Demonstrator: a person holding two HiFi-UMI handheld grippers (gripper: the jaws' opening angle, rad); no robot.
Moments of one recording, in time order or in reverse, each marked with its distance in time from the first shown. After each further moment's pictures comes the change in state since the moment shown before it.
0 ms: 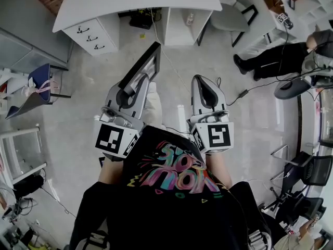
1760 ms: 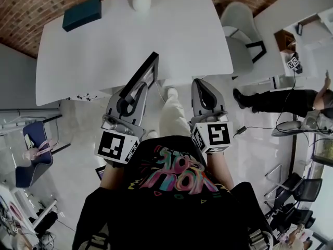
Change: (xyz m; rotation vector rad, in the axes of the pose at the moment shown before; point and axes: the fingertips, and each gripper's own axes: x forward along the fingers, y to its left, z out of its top) left arm 0.411 0.352 -0.004 -0.046 0.032 -0.044; right arm 0.507 -0.201 0.020 -0.015 0.101 -0.051
